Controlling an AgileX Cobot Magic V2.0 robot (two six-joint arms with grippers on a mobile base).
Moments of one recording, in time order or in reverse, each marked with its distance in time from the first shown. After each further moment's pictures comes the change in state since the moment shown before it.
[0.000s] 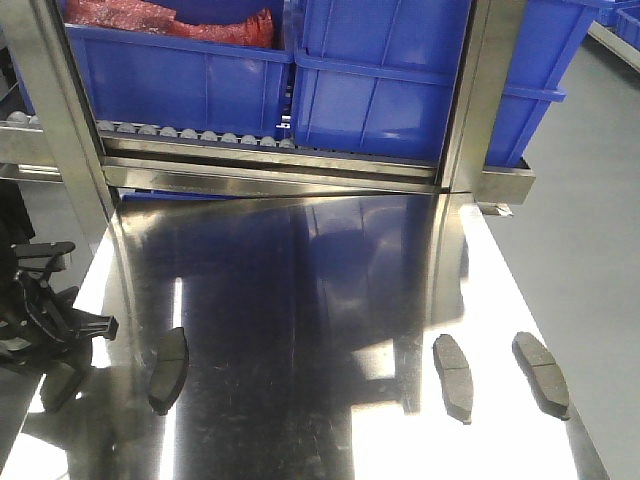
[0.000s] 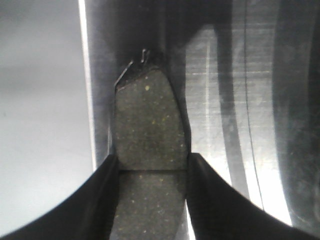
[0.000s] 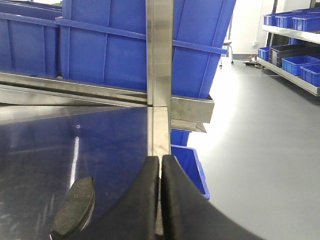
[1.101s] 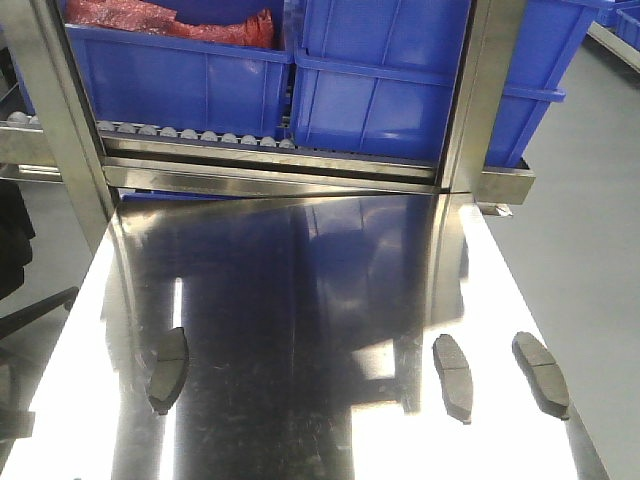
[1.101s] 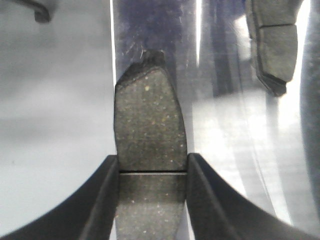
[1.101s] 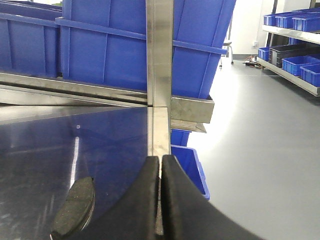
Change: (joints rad) left arm 0.000 -0.807 0.523 0.000 -0.067 0.015; right arm 0.000 0.000 0.000 0.000 0.000 0.000
